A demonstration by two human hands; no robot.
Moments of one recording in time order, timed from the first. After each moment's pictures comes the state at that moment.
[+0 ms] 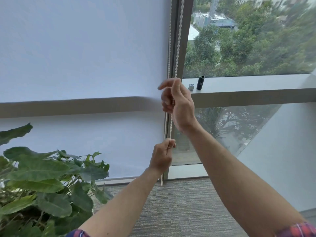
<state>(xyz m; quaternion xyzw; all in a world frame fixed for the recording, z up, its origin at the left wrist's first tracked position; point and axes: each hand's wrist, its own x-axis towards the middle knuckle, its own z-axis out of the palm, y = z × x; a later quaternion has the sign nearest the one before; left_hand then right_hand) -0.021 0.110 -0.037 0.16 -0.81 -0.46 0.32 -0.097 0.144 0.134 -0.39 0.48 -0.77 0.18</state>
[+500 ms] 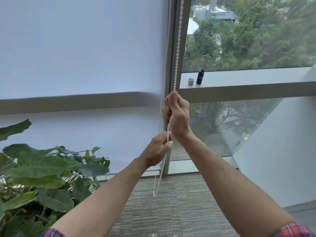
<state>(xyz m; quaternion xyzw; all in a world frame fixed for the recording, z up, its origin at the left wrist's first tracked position) -0.004 0.085 -0.009 0.05 -0.86 -0.48 0.16 -0.077 0.145 0.097 -0.32 0.45 -0.82 0.16</state>
